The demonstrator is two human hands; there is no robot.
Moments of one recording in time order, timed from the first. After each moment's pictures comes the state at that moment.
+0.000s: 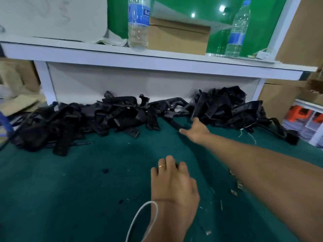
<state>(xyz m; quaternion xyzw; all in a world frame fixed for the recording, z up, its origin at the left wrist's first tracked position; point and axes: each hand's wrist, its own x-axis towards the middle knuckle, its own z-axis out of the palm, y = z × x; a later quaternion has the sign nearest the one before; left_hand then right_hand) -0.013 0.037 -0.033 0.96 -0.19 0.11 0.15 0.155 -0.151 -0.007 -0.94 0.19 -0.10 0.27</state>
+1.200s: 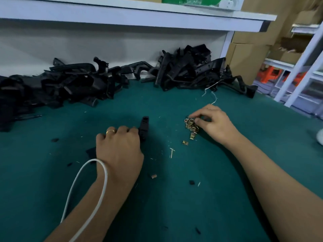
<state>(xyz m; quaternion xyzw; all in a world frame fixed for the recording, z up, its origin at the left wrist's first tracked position) -0.021 0.035 -0.046 0.97 -0.17 0.16 0.04 -0.044 -0.258 -0.043 -0.93 0.06 -0.20 0.31</state>
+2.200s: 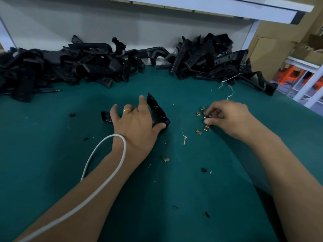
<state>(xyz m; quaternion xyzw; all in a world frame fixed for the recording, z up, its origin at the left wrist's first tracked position) -0.006 0.032 -0.053 0.96 -0.15 0.14 0.17 -0.056 -0.232 -0.014 -0.98 0.09 -0.09 0.14</state>
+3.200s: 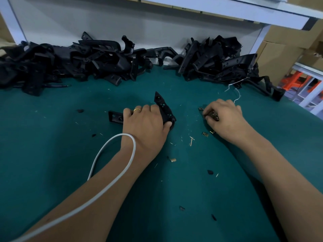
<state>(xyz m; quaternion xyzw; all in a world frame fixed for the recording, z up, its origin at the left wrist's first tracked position) -0.005 0.030 -0.061 0.96 -0.18 0.19 0.10 -0.036 -0.216 -0.032 -0.99 0.05 -0.14 0.07</state>
